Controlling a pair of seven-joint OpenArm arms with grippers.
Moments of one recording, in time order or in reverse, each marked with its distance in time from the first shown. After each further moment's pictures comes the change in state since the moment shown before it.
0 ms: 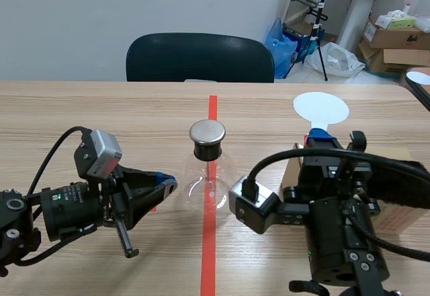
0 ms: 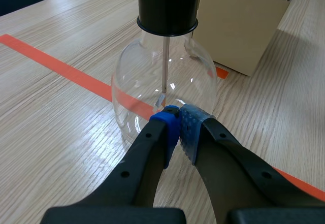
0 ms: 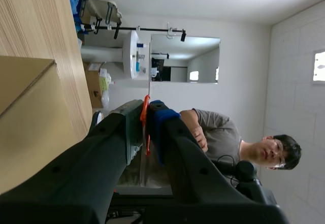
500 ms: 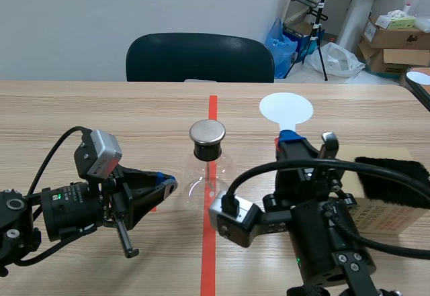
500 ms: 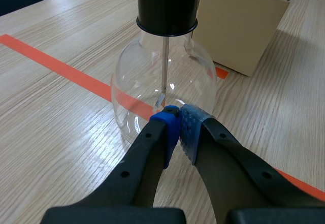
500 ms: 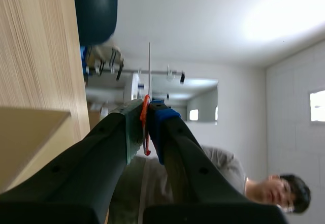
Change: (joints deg) left arm 0.0 0.0 0.0 0.0 0.0 0.0 0.0; right arm 0.0 0.0 0.0 0.0 0.0 0.0 12.4
